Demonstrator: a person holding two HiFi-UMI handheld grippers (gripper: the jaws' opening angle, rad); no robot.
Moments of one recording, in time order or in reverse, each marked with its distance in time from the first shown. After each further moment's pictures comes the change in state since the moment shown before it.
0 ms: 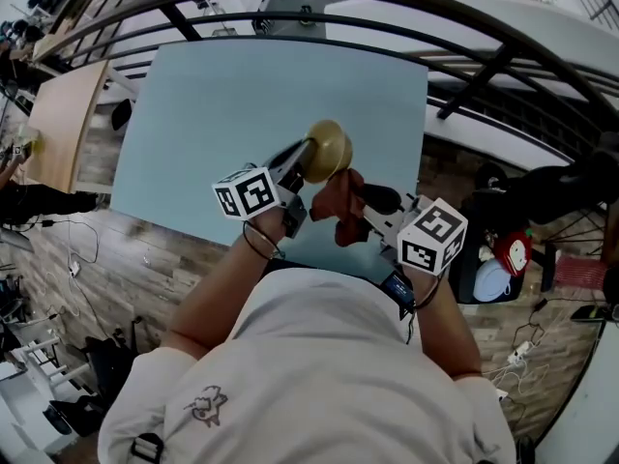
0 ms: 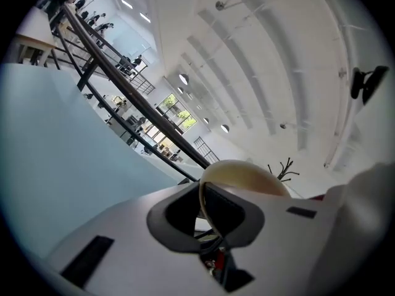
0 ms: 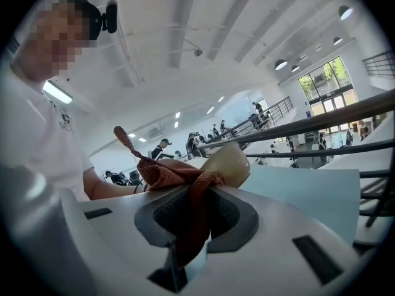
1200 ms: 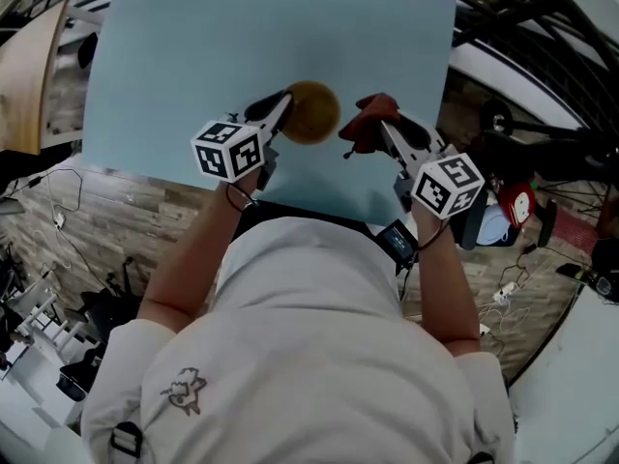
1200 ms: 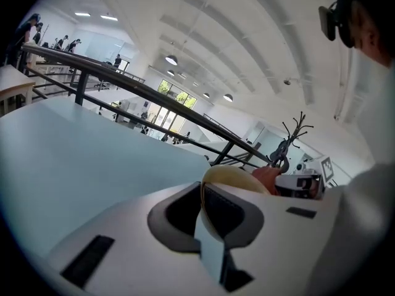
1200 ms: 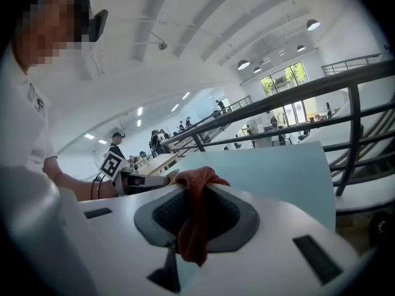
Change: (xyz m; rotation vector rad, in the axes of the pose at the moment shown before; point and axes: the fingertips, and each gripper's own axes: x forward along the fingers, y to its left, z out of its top) left arm -0.024 0.120 -0.048 0.248 0.239 0.157; right arm 0.021 -0.128 -0.088 0.165 0.013 -0.324
